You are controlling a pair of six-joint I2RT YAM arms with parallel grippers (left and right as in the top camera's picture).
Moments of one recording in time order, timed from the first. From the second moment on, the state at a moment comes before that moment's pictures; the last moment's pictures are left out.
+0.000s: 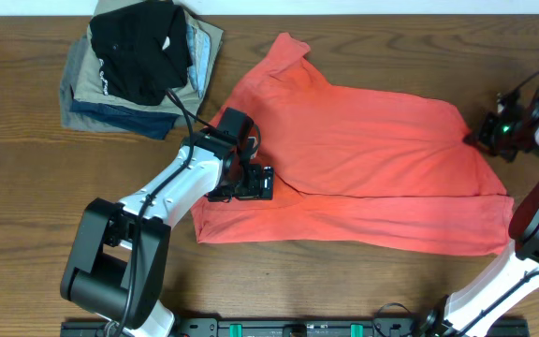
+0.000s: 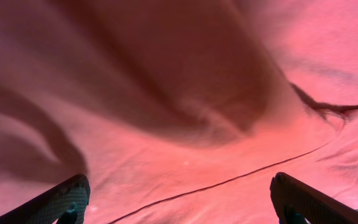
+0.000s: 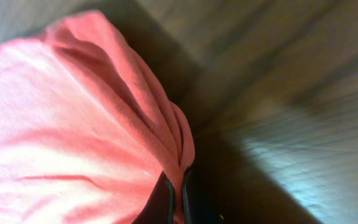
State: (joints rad) left arm -0.40 1.75 1.05 -0.73 0.27 -0.36; right arm -0.48 2.07 1.48 -0.77 -0.38 0.05
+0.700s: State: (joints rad) left arm -0.40 1.75 1.05 -0.71 0.27 -0.36; right arm -0.12 2.03 1.51 -1.01 -0.05 0.13
